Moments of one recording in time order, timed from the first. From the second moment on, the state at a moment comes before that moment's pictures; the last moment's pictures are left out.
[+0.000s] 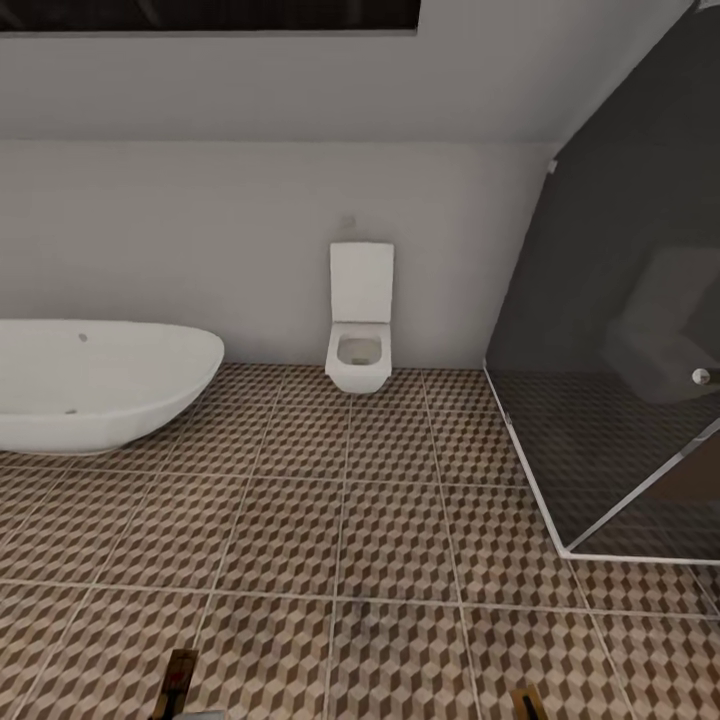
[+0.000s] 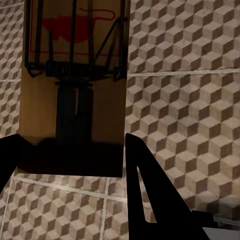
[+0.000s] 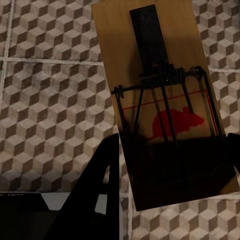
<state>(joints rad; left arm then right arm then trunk) -0.37 -0.01 -0.72 0.07 0.56 -0.64 0.41 -0.08 -0.14 0.27 -0.47 -0.28 -0.41 -0.06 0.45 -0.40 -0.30</state>
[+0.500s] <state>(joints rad) -0.37 -0.01 -0.72 0.07 0.56 -0.64 0.41 -0.08 -0.14 0.27 -0.47 -0.28 -0.41 -0.06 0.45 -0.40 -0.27</state>
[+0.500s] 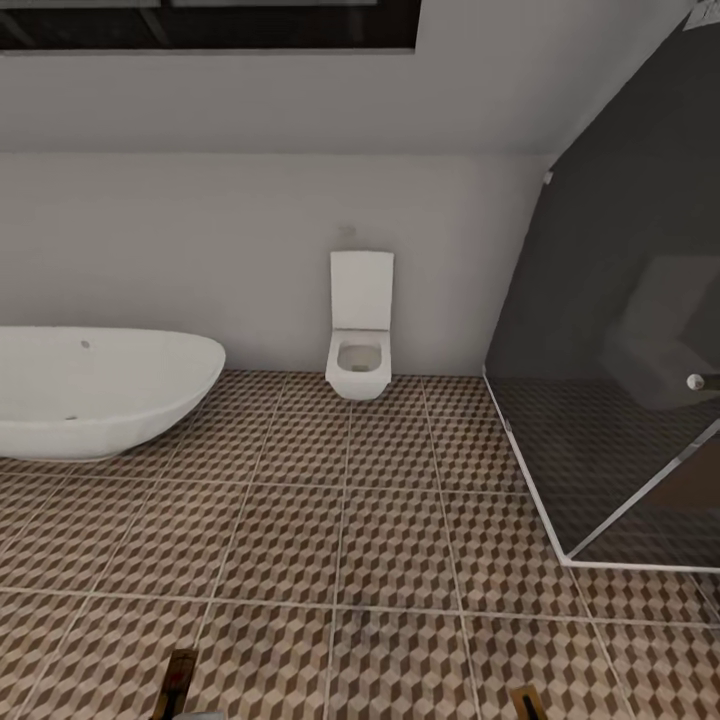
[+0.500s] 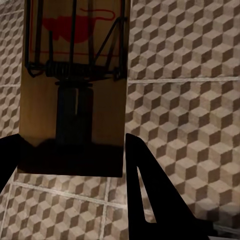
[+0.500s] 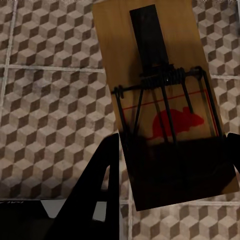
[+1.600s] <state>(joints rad) -0.37 -0.01 -0.72 0.07 0.56 -0.64 0.41 -0.08 -0.14 0.27 -0.47 -0.28 -0.41 -0.06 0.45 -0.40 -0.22</state>
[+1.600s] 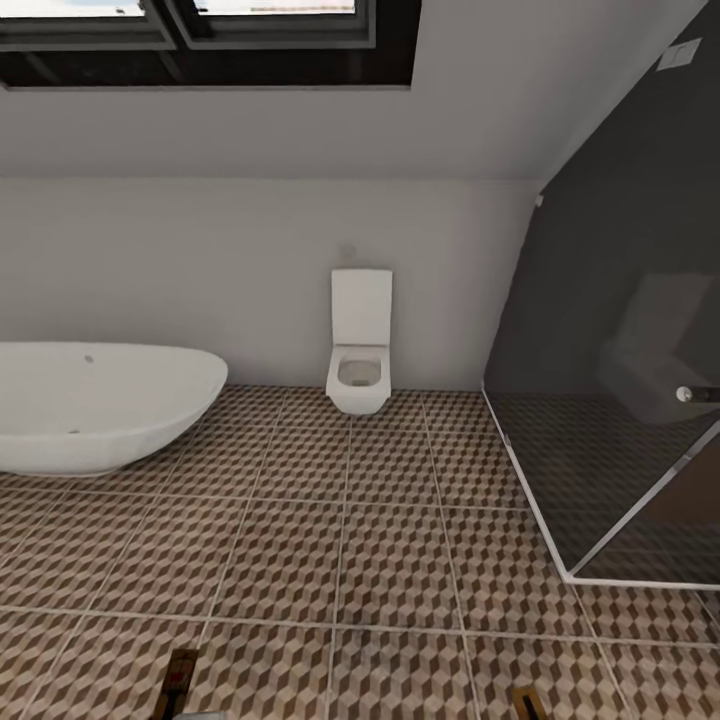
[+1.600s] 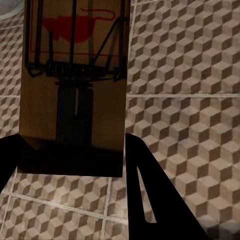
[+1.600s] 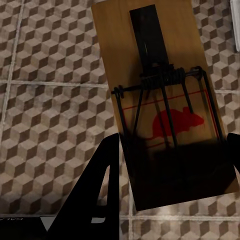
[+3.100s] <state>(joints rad) -0.37 -0.01 -0.72 0.07 0.56 -0.64 0.41 -0.08 -0.14 0.27 -0.47 -0.28 -0.41 -0.06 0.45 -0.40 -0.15</state>
